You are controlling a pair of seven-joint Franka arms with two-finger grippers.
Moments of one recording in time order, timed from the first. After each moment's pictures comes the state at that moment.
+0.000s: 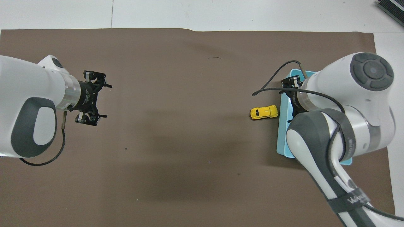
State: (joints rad) left arm -0.18 0.04 -0.01 -1.84 -0.18 1.99 -1.21; right arm 0.15 0.16 0.08 -1.85 -0.01 2.04 1.72
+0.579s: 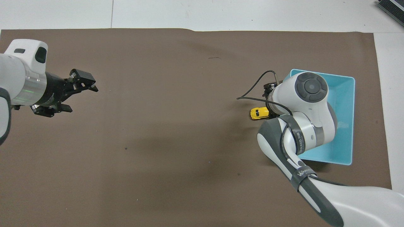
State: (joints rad) left arm -0.14 0.00 -0.01 -1.76 -0.15 1.82 -0.61; right arm 0.19 0.26 0.08 -1.98 -0.13 2.28 1.79
